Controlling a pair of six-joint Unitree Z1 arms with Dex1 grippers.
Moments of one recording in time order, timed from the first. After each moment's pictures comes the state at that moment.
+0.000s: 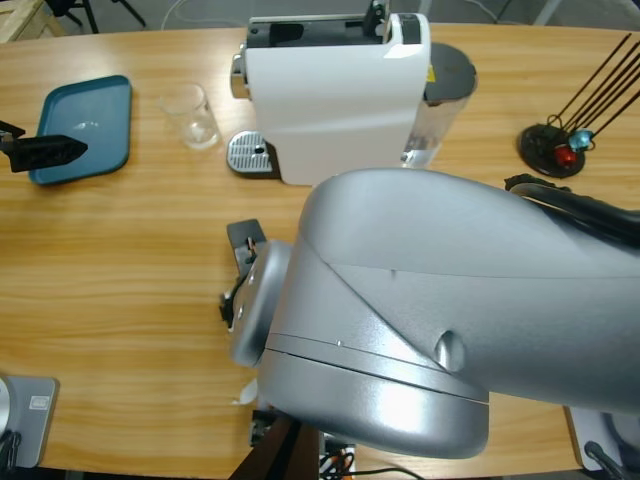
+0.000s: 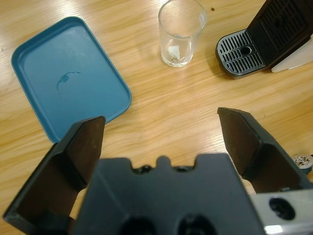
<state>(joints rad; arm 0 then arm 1) -0.60 1.17 -0.71 0.29 0.14 -0.12 1.31 2.09 -1.33 0.35 -0.09 0.96</state>
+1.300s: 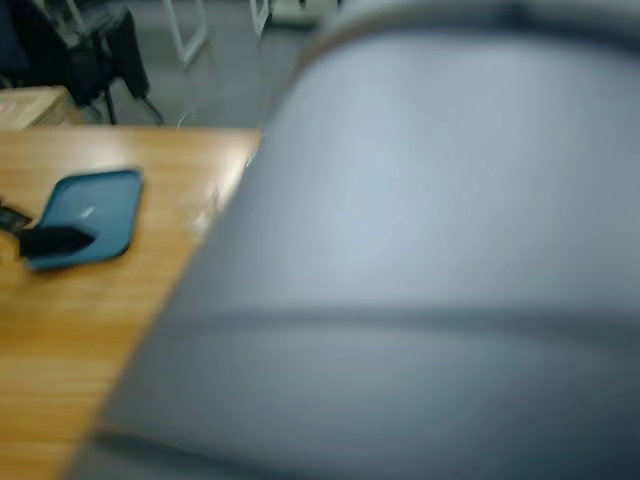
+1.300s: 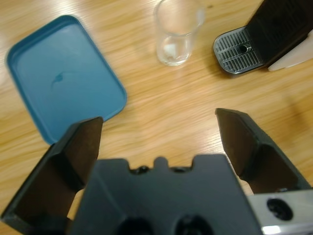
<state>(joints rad) -0.60 1.19 -0.71 0.29 0.13 -0.12 1.31 2.02 -1.58 0.95 -0.44 -0.08</state>
